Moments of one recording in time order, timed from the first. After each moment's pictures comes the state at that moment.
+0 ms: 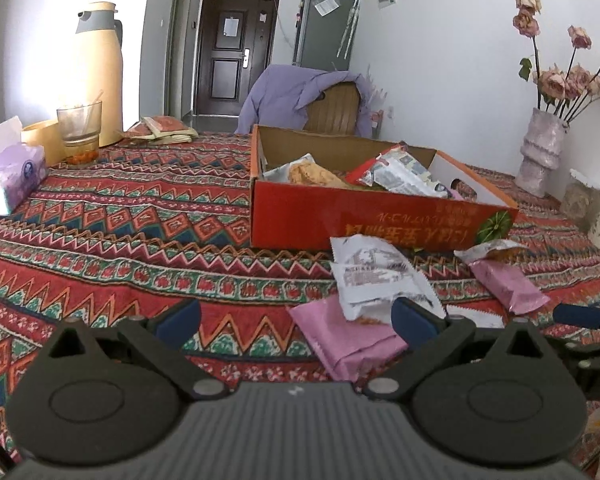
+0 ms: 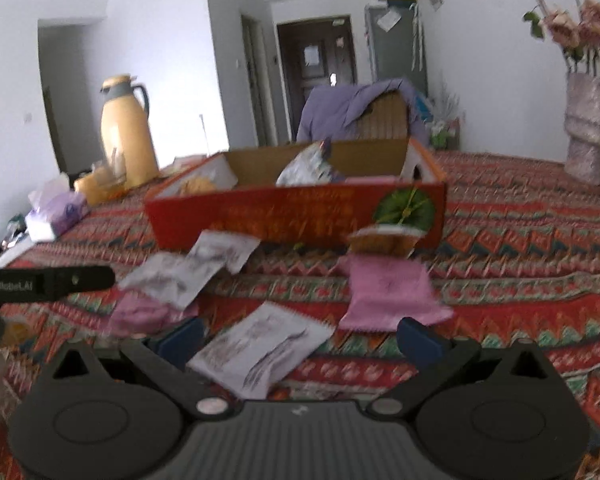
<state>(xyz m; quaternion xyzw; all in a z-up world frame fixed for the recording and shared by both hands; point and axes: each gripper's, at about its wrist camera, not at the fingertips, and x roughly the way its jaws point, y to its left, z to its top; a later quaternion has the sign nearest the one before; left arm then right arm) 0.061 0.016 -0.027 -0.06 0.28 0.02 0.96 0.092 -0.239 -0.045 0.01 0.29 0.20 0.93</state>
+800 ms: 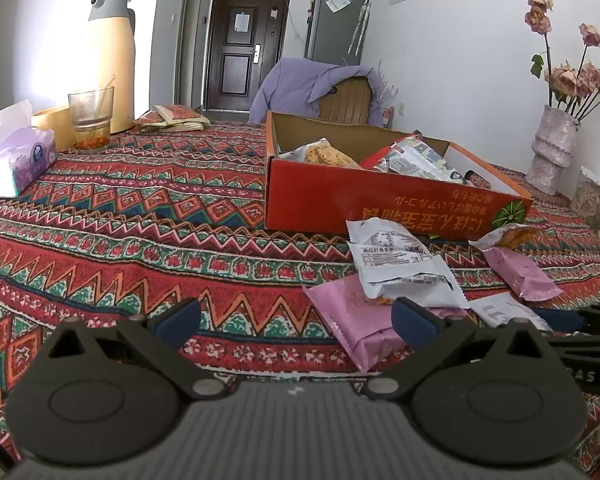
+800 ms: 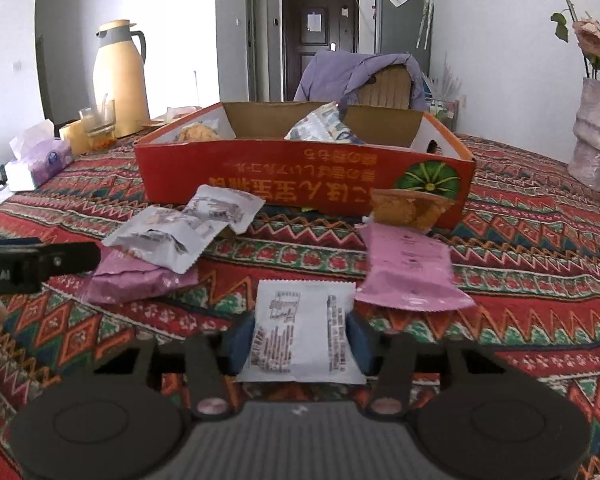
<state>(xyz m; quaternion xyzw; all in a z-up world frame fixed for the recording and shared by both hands) 0.058 0.021 -0.041 -0.07 0.28 0.03 0.96 0.100 -0.209 -0.056 -0.04 0.33 0.18 0.93</state>
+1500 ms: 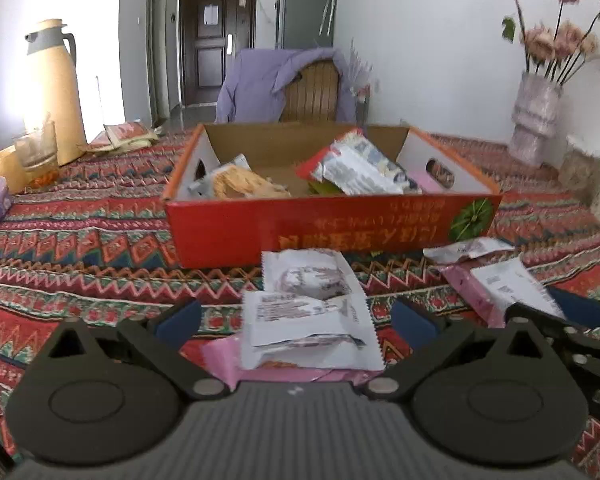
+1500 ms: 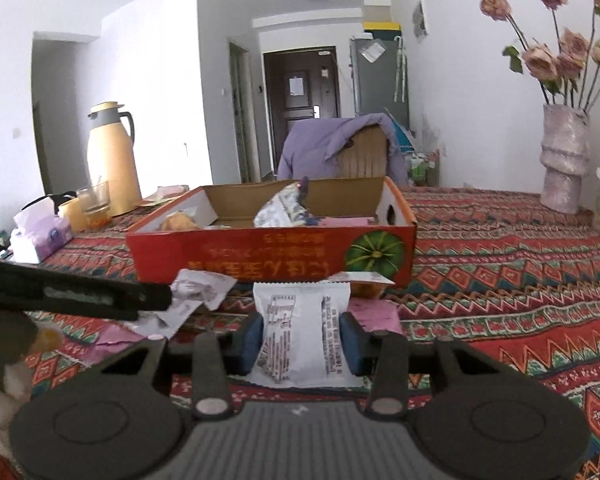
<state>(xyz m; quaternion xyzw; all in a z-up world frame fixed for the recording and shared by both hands) 0.116 -0.053 -0.017 -0.01 0.31 0.02 0.95 0.089 -0.254 -0.028 0.01 0.24 0.17 0.96</state>
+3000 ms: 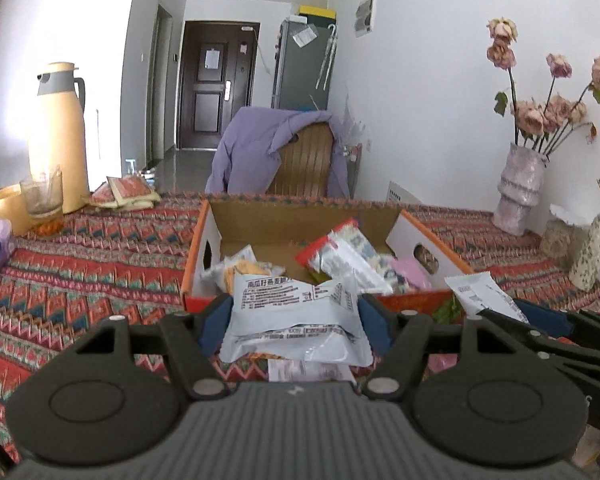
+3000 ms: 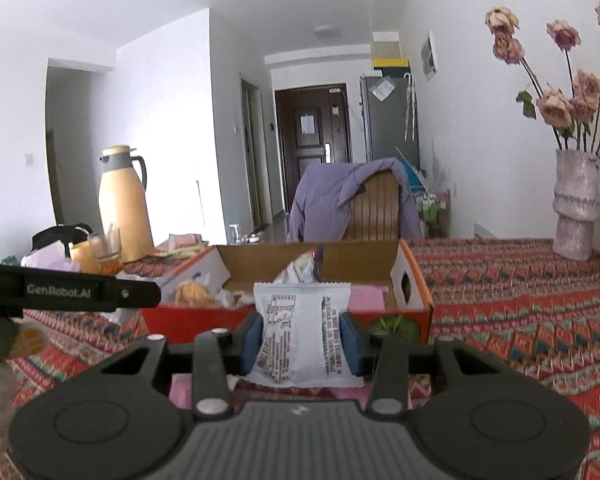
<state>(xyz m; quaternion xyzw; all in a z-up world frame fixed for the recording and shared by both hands) 0.110 -0.030 0.043 -0.05 0.23 0.00 0.97 0.110 -0.243 0.016 0.02 0.17 0.19 0.97</state>
